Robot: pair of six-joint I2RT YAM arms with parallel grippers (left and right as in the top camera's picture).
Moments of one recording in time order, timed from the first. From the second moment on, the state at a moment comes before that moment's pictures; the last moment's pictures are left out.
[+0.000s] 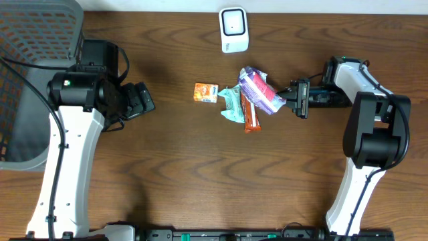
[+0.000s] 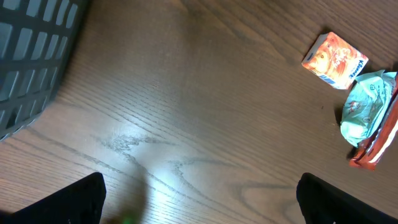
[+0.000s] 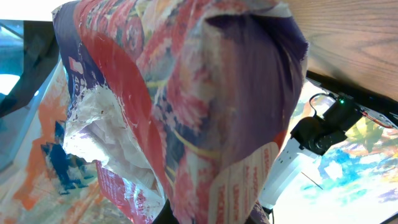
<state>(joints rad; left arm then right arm) -0.04 1.45 1.49 -1.33 0.02 -0.46 -0.08 2.25 1.58 -1.70 -1.47 0.12</state>
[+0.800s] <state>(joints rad) -0.04 1.45 1.49 -1.33 0.02 -0.46 -0.06 2.25 1.58 -1.70 -1.47 0.12</state>
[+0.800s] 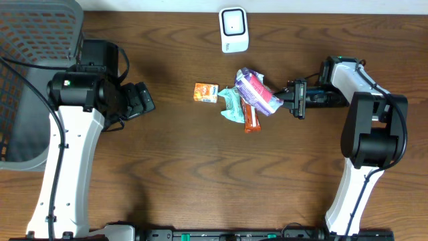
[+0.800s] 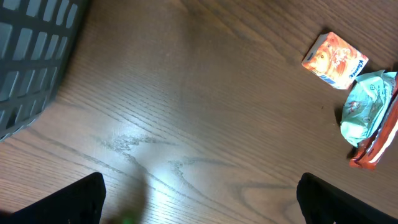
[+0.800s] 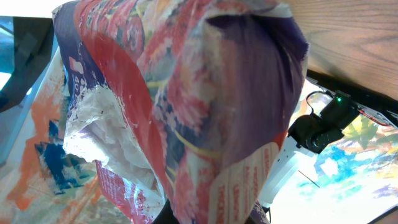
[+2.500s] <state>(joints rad) -0.04 1.45 1.49 -1.33 0.02 -0.46 0.10 2.26 1.85 -1.19 -0.64 0.24</state>
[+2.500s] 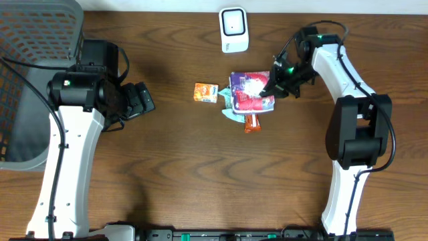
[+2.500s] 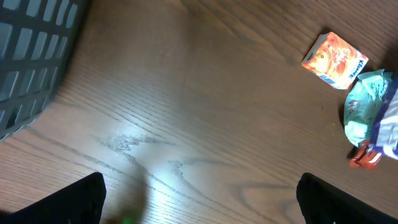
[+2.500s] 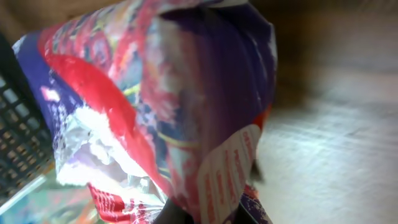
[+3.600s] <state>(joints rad) -0.04 1.45 1.49 -1.33 0.02 -0.46 0.12 2.22 1.92 -1.13 -0.78 0.16</state>
